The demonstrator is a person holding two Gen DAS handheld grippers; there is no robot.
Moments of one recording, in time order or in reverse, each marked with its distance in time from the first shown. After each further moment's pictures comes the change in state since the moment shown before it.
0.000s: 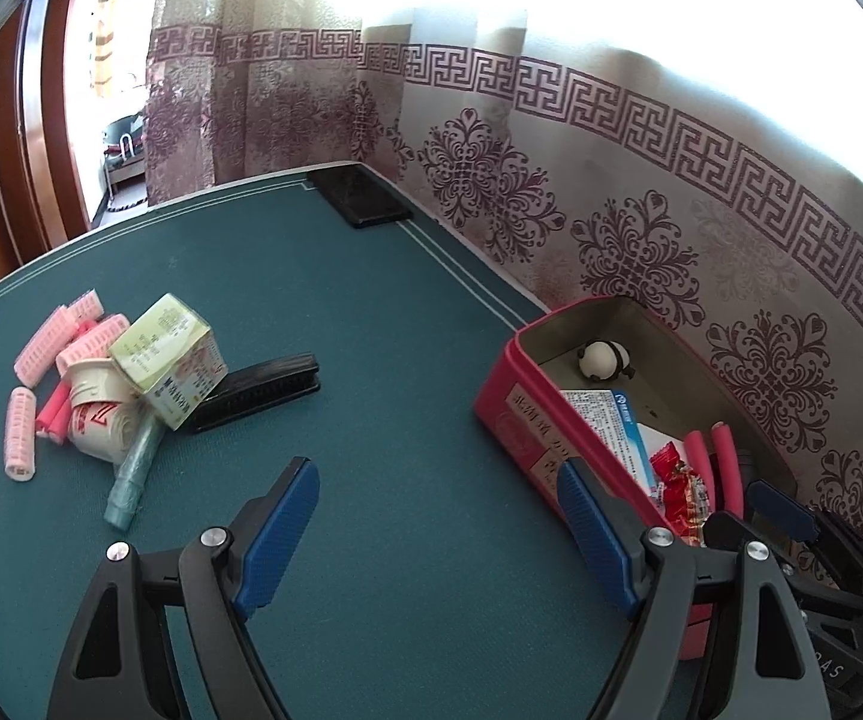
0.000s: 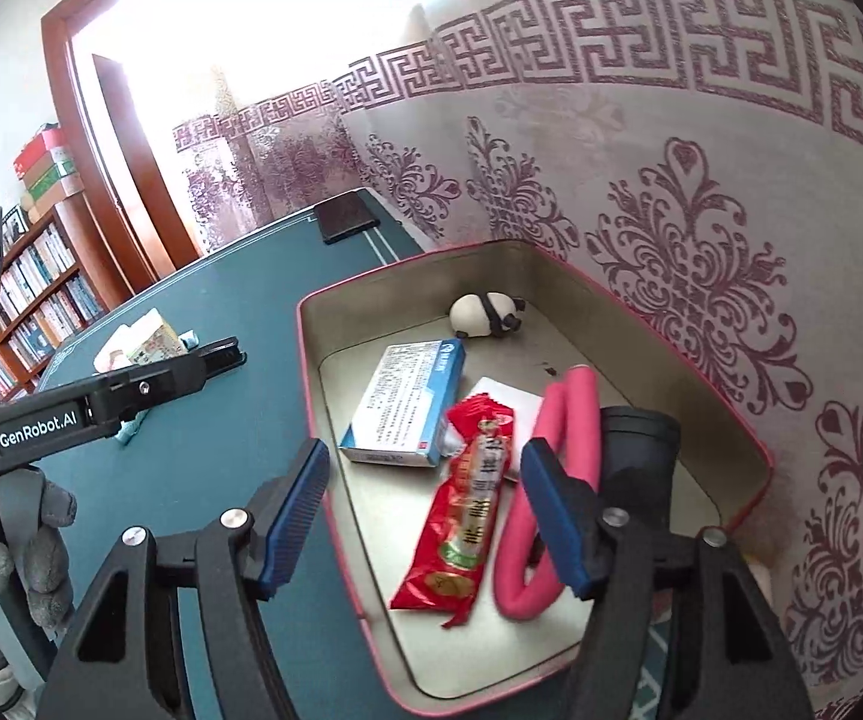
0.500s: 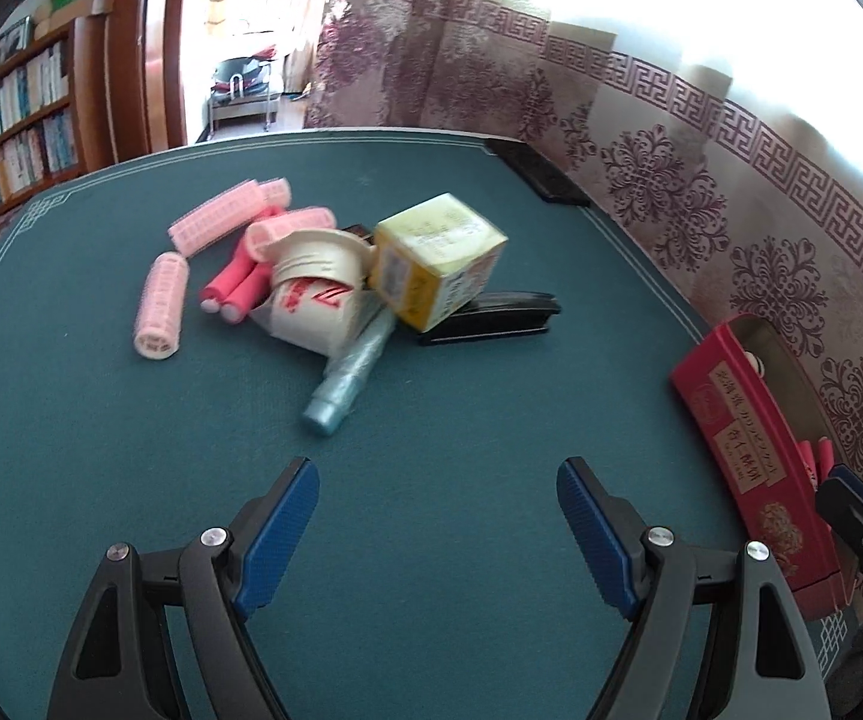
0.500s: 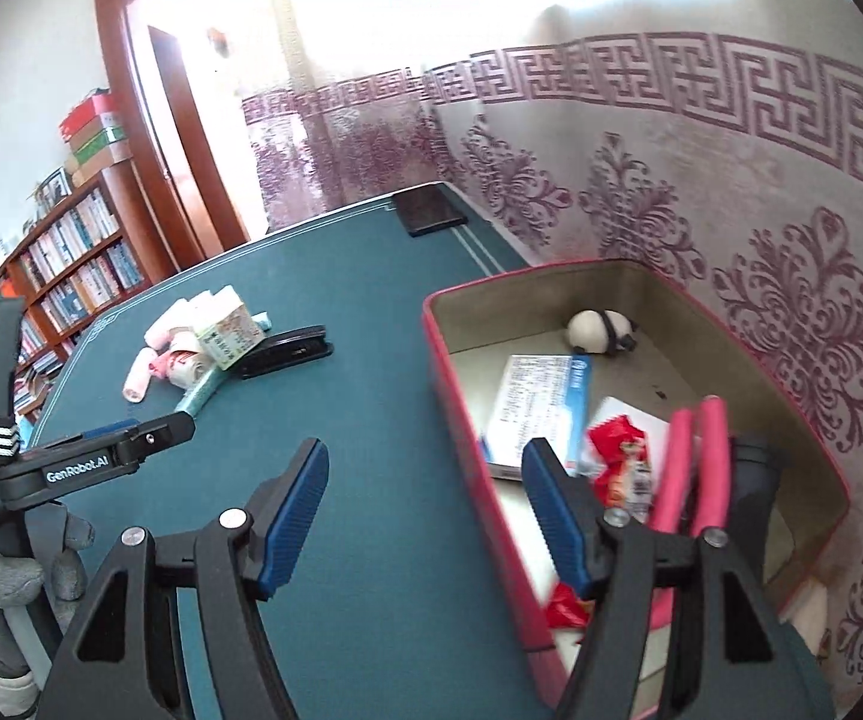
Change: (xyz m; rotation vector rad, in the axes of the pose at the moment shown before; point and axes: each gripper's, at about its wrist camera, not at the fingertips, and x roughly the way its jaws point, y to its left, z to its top) left arm -0.018 0.115 -0.045 -0.221 0.019 0.157; right arm 0.010 0.064 0.004 -0.102 0.012 0.090
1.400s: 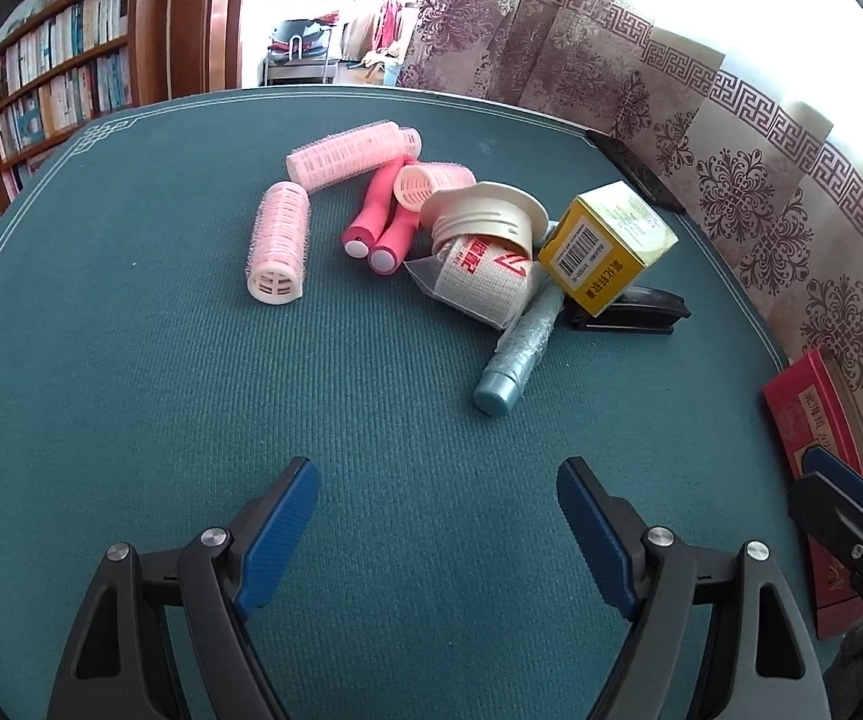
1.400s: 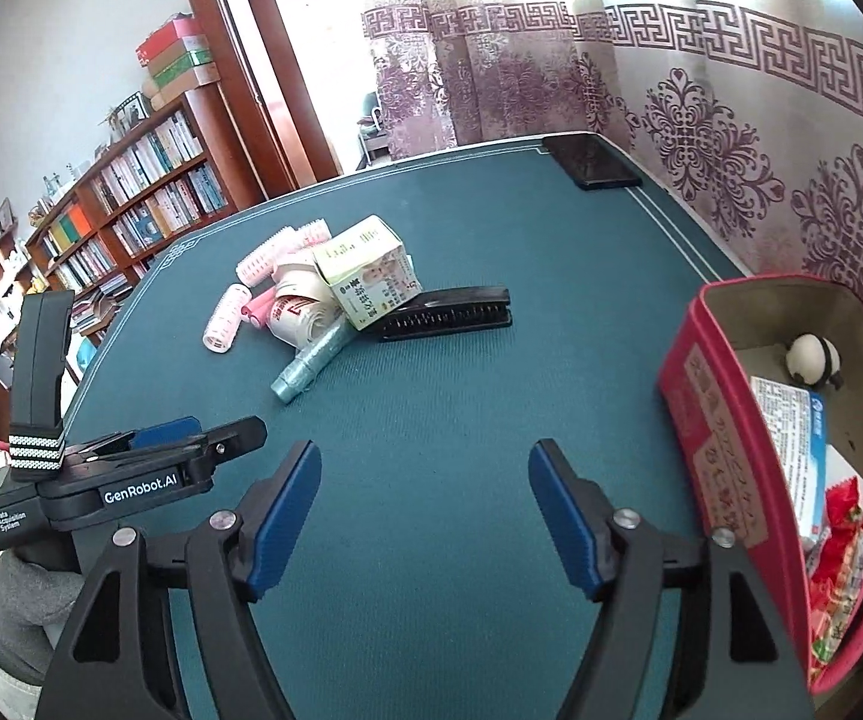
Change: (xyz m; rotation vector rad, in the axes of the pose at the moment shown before) left arm 0.014 0.065 -0.003 -0.113 0.039 0.058; right arm 0.070 0.089 0.015 -0.125 0.146 0.191
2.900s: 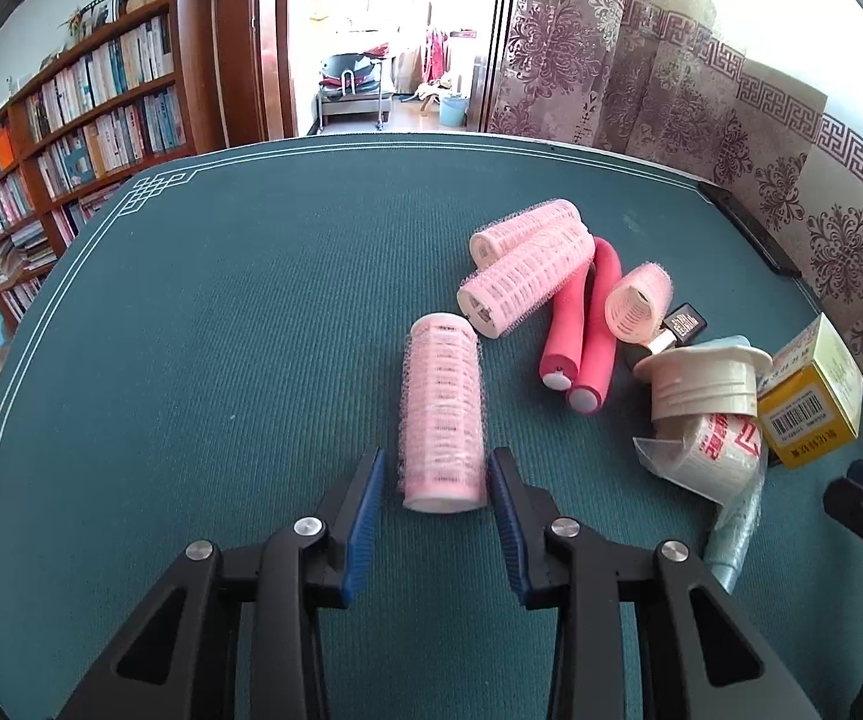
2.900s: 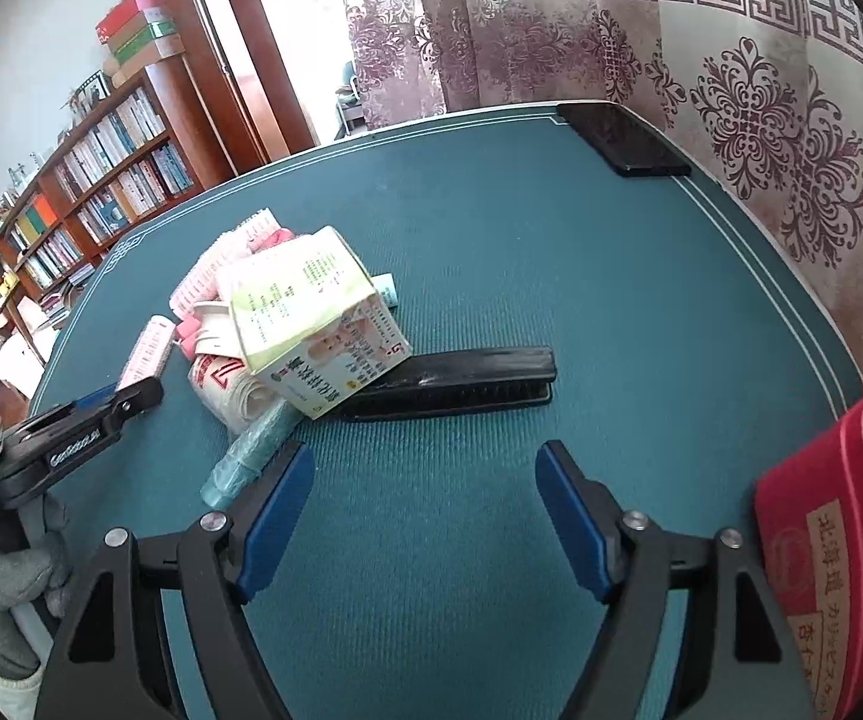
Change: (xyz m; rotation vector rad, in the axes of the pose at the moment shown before) left arm 0.039 0.065 0.068 0.015 -0.077 0.168; right arm 0.098 -0.001 0.051 0.025 0.076 -0.060
